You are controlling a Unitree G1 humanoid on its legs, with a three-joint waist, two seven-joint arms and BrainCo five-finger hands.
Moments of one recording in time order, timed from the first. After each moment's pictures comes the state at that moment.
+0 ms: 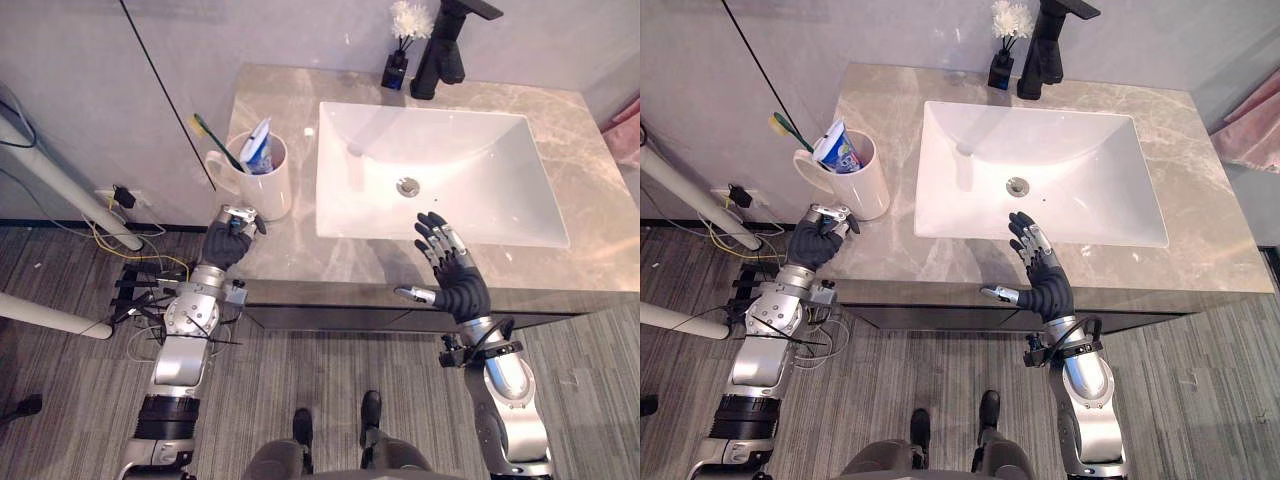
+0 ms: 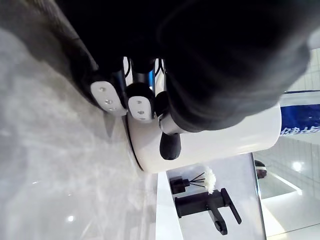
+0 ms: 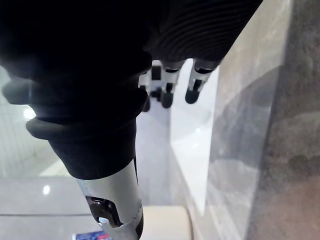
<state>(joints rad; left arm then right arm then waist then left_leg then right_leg) -0.20 0.30 0.05 -0.04 0.01 -0.09 -0.06 0.14 -0.07 0.01 -0.38 0.15 -0.11 0.22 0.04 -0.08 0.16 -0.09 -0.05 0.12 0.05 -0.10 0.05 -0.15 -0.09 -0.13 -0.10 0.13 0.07</state>
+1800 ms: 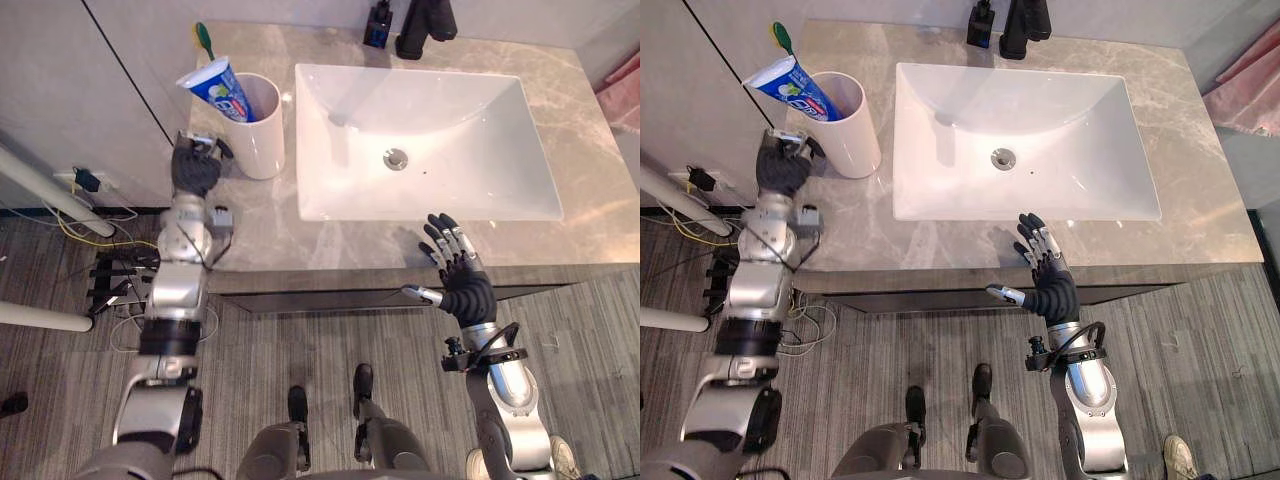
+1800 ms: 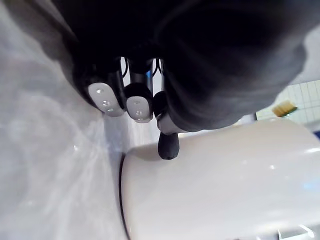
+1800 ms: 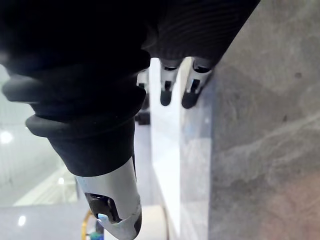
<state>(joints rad) -0.44 0.31 0.08 0.06 -0.03 -0.02 0.12 0.19 -0.07 0.02 -0.41 0.19 -0.10 0.17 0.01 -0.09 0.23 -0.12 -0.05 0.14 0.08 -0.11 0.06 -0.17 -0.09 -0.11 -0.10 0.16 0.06</state>
